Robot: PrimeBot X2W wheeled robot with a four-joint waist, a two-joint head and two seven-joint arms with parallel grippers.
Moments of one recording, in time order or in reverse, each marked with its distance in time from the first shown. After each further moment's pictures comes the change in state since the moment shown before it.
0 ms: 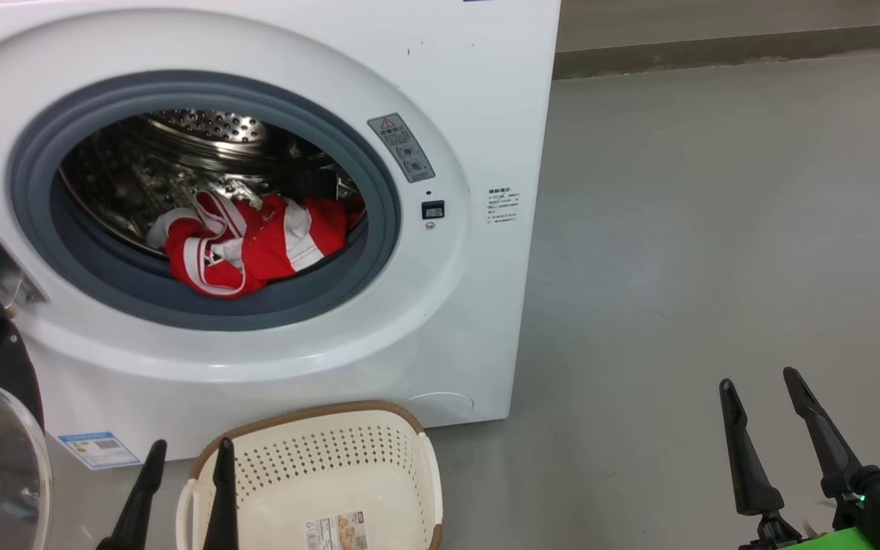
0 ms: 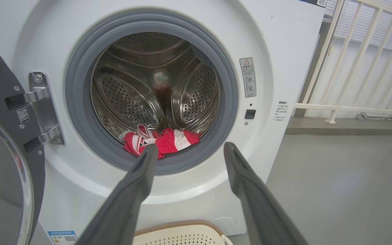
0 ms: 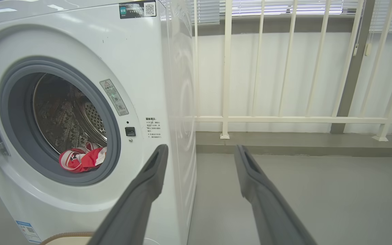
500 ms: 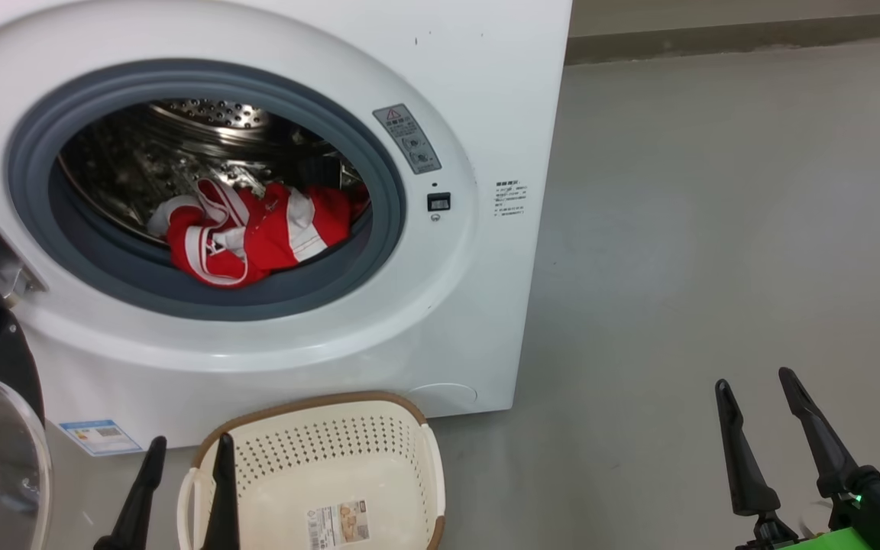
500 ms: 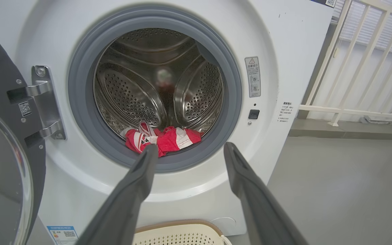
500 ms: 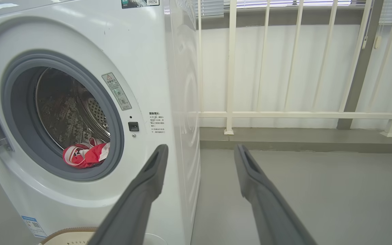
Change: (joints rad) left arm 0.000 -0.003 -0.005 -0.015 -0.007 0.012 0.000; right arm -0.001 0.000 0.009 0.000 0.004 0.000 0.000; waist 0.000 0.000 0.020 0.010
